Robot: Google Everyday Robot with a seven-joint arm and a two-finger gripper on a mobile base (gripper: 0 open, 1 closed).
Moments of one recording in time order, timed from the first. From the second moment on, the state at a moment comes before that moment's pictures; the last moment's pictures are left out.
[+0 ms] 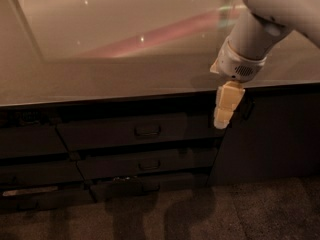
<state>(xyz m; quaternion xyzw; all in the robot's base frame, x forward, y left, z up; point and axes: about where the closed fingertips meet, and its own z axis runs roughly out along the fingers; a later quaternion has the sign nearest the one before) 0.532 -0.157 0.869 -0.66 0.75 0.02 0.12</state>
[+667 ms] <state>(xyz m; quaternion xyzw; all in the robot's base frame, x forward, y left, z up) 0.544 -0.155 0.828 -0.66 0.75 0.05 0.09</state>
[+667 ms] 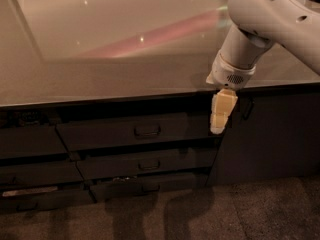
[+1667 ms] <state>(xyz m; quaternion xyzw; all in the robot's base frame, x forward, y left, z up) 0.492 -0.142 0.785 -0.67 0.73 0.04 0.08</state>
